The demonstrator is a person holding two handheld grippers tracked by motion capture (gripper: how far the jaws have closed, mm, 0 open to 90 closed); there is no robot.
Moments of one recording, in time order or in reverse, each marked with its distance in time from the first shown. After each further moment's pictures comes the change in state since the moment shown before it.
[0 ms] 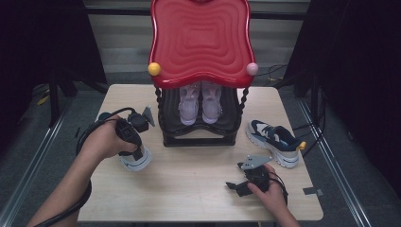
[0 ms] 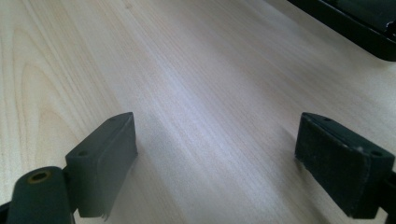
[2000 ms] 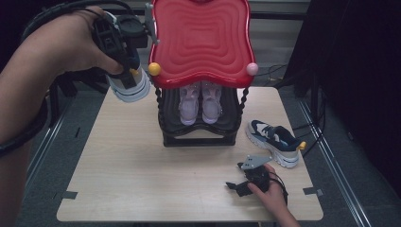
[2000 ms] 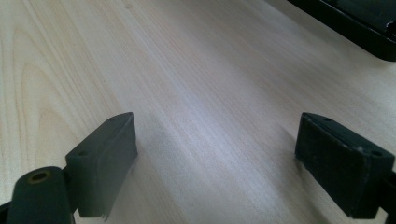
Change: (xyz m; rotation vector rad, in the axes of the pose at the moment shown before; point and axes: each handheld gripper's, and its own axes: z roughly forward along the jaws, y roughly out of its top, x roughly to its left) left arm -0.046 0.036 -0.226 -0.099 0.263 0.307; right arm 0.000 0.000 0.000 0.003 0.005 0.003
